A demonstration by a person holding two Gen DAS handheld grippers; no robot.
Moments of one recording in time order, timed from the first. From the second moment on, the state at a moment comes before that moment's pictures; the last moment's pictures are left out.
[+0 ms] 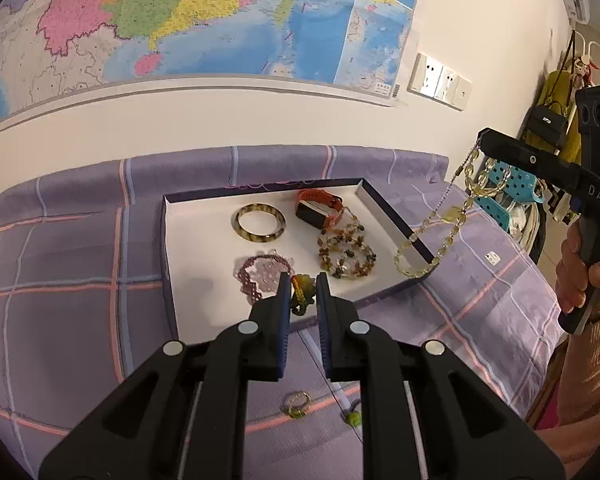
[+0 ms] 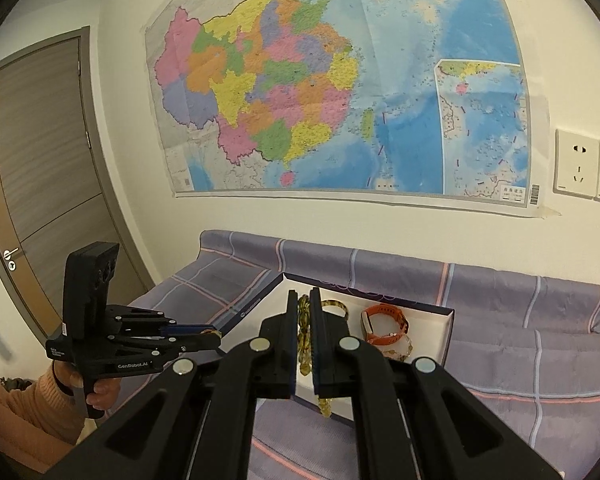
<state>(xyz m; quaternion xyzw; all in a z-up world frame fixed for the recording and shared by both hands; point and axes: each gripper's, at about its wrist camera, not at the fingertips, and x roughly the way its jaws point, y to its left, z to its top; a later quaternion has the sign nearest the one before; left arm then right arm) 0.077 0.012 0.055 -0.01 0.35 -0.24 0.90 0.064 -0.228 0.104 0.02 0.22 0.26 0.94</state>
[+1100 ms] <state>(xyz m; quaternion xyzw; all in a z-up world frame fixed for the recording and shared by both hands) 0.169 -0.015 0.012 -0.01 0.41 -0.21 0.88 0.150 -0.216 0.058 0.01 0.28 0.23 0.93</state>
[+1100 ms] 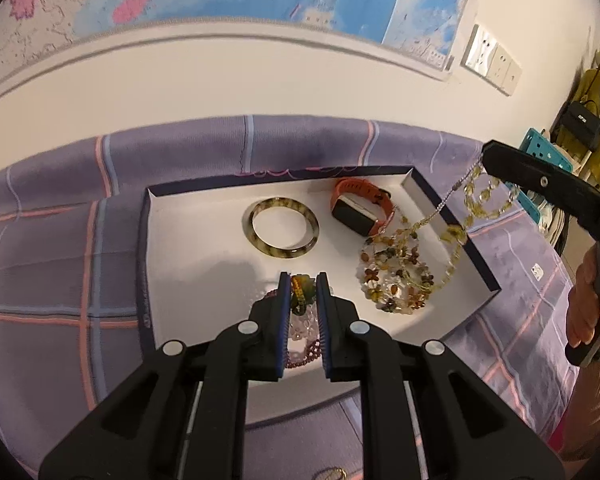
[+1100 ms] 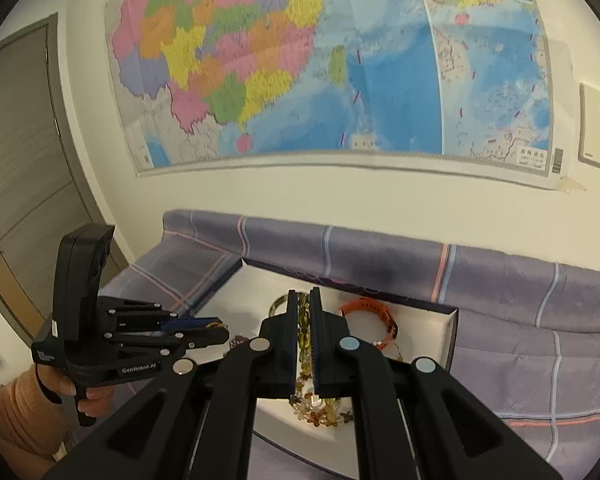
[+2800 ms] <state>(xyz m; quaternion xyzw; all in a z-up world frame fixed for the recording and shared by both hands) 0.070 0.025 0.018 0.03 0.37 -0.20 0.91 0.075 -0.190 -0.013 -0.01 0.36 0.30 0.89</state>
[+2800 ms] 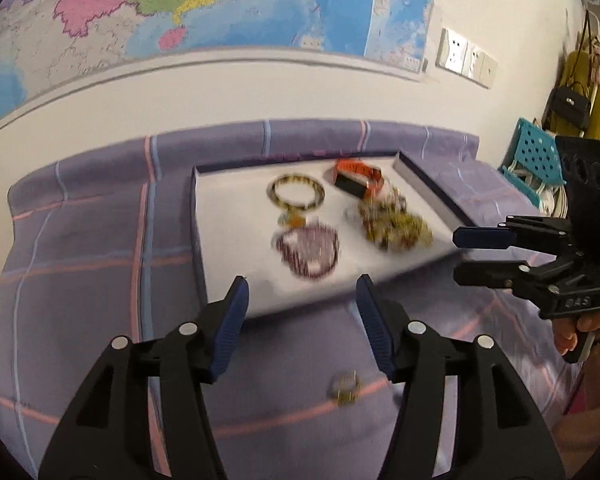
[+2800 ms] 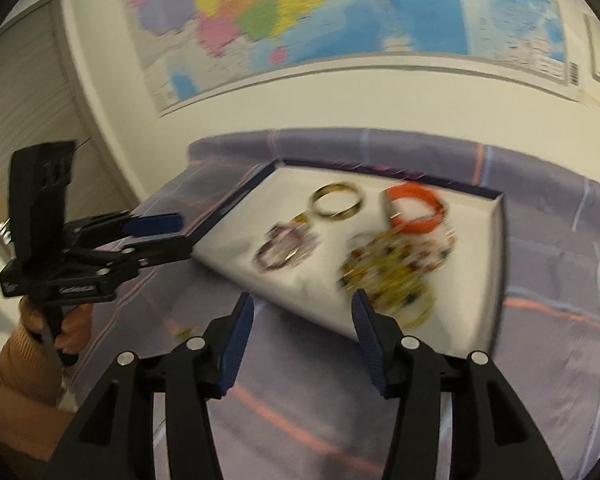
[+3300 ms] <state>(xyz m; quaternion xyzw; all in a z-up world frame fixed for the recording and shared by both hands) 0.022 0.030 -0.025 0.03 0.41 -0.20 0.89 0.023 -0.140 -0.057 -0.03 0.40 0.33 0.85</state>
